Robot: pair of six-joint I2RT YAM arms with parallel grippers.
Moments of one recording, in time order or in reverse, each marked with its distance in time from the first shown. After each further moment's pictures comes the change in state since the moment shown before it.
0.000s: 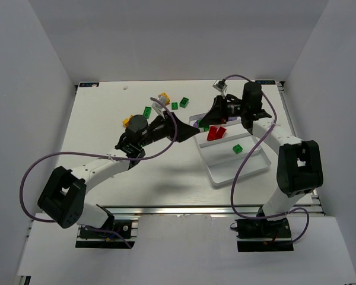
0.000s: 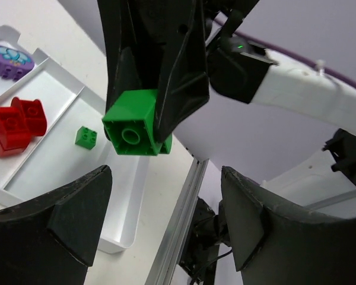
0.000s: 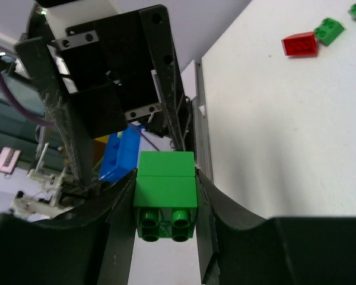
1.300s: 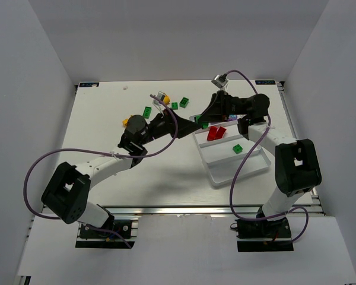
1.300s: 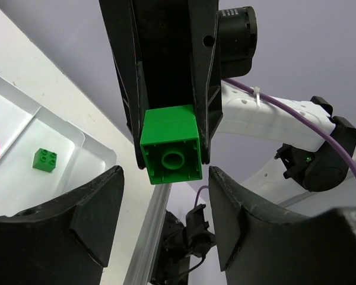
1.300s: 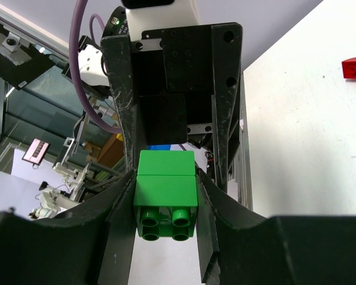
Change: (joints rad) left arm 0.000 0.034 0.010 0.195 0.040 -0.148; right arm 0.041 0.013 -0.086 0.953 0.015 0.836
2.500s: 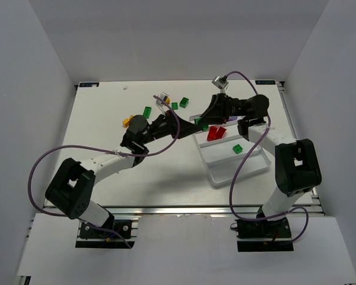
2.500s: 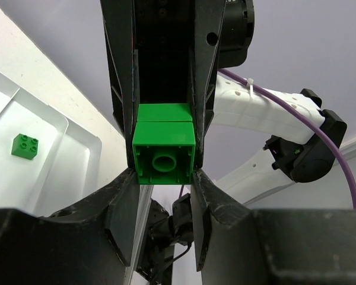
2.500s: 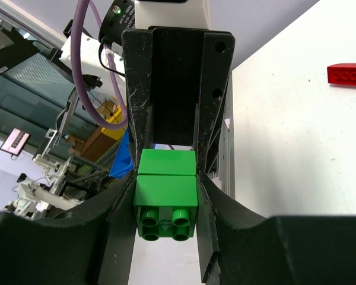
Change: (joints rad) left arm 0.006 0.055 0.001 0.063 0.069 -0.083; right arm 0.002 0.000 -0.020 -0.009 -0.011 -0.105
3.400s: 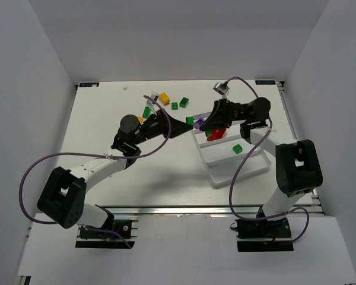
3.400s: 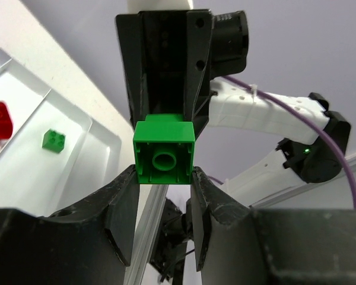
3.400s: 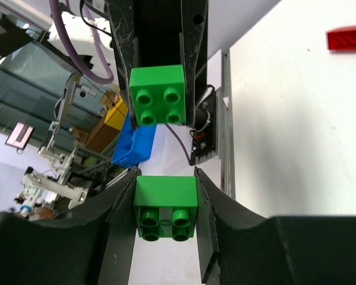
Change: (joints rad) left arm 0.064 -0.101 -0.042 -0.098 0.006 0.051; right arm -0.032 -0.006 -0.058 -0.008 -0.073 -0.020
